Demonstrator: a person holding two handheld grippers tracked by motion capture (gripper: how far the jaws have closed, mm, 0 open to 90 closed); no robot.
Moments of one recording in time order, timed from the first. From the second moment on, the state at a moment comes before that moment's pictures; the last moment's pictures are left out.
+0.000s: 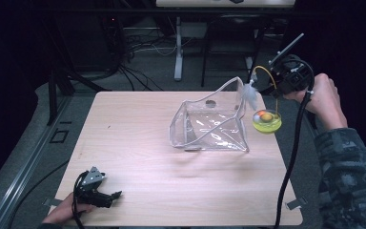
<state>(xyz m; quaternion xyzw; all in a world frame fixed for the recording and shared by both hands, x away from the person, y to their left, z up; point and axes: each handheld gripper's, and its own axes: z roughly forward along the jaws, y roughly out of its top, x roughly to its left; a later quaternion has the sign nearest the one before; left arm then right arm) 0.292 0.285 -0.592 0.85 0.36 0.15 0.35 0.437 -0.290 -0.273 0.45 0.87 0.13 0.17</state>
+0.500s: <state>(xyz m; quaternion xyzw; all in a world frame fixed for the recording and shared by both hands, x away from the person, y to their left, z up) 0.292 0.285 -0.592 0.85 0.36 0.15 0.35 0.441 -0.284 -0.250 0.44 0.87 0.13 0.17</state>
